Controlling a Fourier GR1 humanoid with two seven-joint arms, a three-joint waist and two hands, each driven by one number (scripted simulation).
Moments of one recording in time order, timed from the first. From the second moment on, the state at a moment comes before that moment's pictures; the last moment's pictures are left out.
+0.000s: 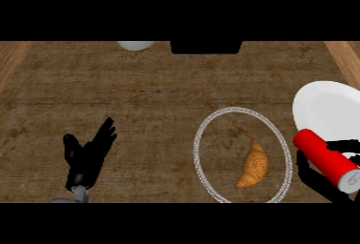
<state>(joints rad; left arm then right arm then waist) 0.01 0.15 -0.14 -1.43 0.17 0.11 0.20 0.22 -0.53 0.24 -1.96 0.57 -0.86 0.41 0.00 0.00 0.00</state>
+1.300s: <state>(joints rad) -0.01 0.14 -0.15 -1.43 0.15 0.07 0.22 -0.41 -0.68 -0.16 -0.56 0.09 -0.42 -0.33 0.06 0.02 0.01</state>
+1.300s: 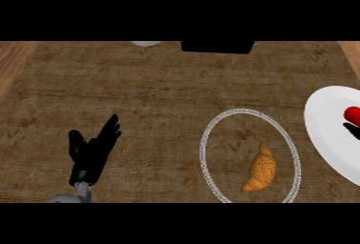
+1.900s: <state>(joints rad) -0.02 0.14 -0.13 -1.41 0.16 0.07 0.21 -0.53 -0.68 -0.37 -0.34 -0.09 -0.20 -0.67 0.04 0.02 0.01</state>
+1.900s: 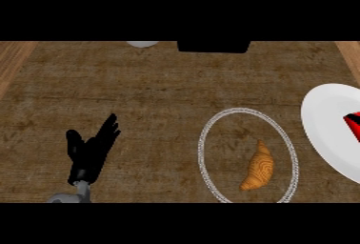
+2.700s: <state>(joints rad) 0.00 0.12 -0.12 -1.42 0.14 0.08 0.21 -0.33 -0.85 -0.45 -0.20 -0.16 0.34 -0.83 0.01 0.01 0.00</state>
